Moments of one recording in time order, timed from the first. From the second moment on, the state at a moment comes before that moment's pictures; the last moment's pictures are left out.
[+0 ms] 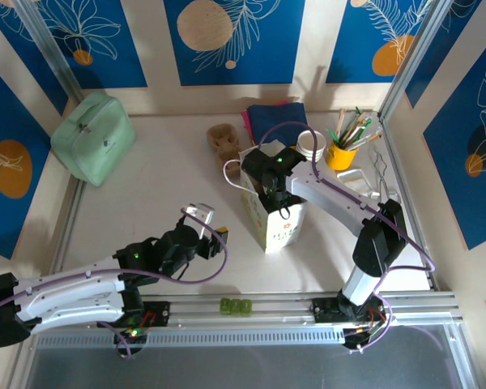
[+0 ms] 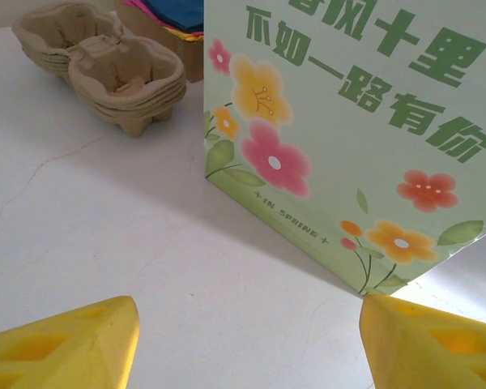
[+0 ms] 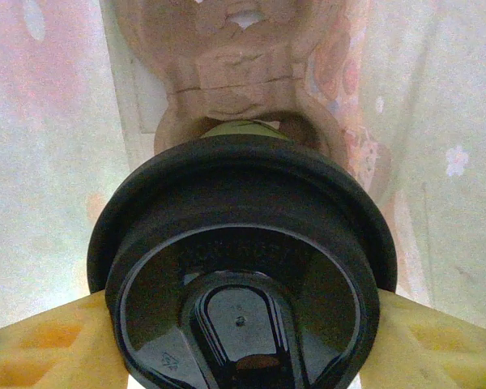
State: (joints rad) left arm -1.15 0.85 0.61 -0.29 -0.49 -0.42; right arm 0.76 1.69 1.54 -1.40 0.14 0.43
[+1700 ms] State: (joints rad) left arm -1.15 0.88 0.61 -0.29 -0.49 -0.41; right arm 0.74 1.69 1.53 -1.39 0.14 0.41
